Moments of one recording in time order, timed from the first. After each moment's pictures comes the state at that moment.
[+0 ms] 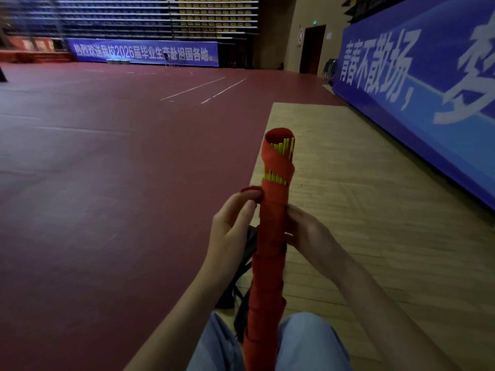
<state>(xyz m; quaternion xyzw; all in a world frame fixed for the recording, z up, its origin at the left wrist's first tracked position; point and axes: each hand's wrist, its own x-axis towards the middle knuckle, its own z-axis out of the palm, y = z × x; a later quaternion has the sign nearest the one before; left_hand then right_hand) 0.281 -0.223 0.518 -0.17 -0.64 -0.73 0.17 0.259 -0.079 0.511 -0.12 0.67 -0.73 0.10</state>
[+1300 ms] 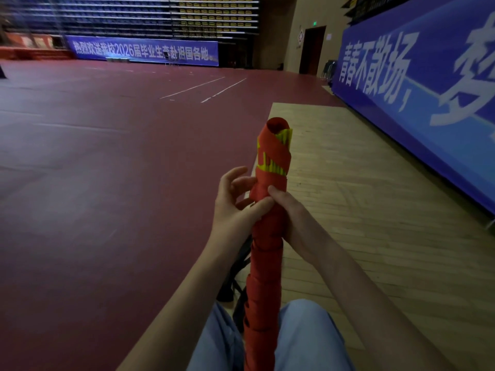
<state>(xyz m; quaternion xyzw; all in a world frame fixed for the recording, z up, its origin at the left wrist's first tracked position) 0.301 -0.220 0.538 -0.13 -0.62 -0.76 0.15 0.276 -0.104 0.526 -0.09 0.63 -0.76 0.11</state>
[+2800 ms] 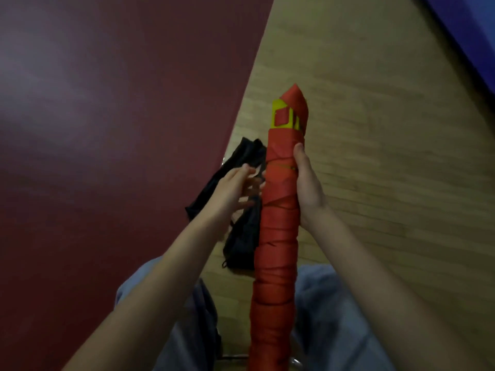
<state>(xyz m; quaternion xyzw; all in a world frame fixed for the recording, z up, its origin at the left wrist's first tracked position) 0.105 -0.227 0.349 0.13 -0.62 -0.75 -0.18 0.099 -0.102 0.368 0.10 0.62 -0.78 0.10</state>
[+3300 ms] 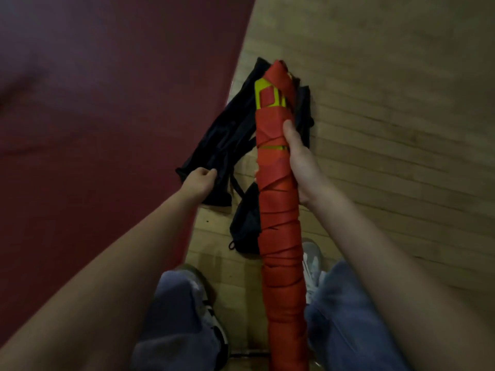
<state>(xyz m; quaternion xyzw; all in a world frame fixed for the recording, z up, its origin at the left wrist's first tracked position) -0.011 -0.300 0.084 0.25 -0.79 -0.46 -0.30 -0.024 -0.130 0.166 0.22 0.59 -0.72 0.29</state>
